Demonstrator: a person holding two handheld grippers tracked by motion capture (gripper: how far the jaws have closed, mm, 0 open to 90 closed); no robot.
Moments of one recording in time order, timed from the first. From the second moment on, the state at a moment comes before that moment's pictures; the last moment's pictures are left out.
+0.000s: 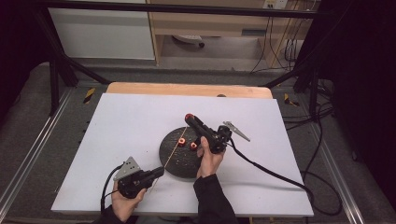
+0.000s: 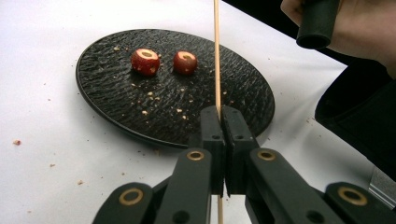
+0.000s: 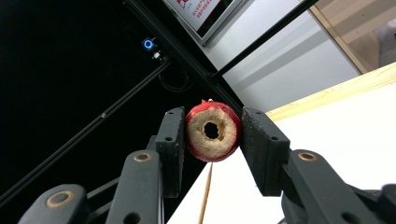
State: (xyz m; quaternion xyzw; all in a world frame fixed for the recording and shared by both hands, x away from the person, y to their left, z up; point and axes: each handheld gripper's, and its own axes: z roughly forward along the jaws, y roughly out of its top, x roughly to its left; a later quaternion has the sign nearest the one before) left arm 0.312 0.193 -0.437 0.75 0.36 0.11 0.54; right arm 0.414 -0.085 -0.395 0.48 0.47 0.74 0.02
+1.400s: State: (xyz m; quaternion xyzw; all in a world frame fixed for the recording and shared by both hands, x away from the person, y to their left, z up) left arm 0.321 0.156 -0.431 0.72 0.41 0.11 0.55; right arm 0.407 -0.082 -0.400 0.48 0.46 0.74 0.00
